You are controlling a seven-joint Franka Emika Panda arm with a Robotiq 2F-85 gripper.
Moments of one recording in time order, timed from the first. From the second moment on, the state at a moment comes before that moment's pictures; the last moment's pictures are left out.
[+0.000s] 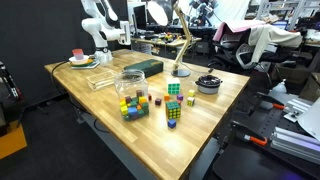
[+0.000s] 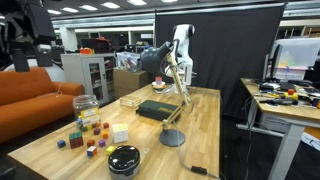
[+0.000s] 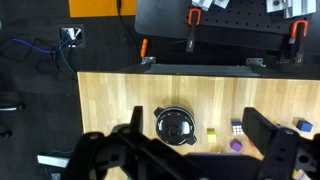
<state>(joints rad) -0.09 -0.92 -0.08 -2.67 -0.28 1.72 -0.22</state>
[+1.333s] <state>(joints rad) 0.07 -0.92 -0.01 -2.73 -0.30 1.73 -0.21</state>
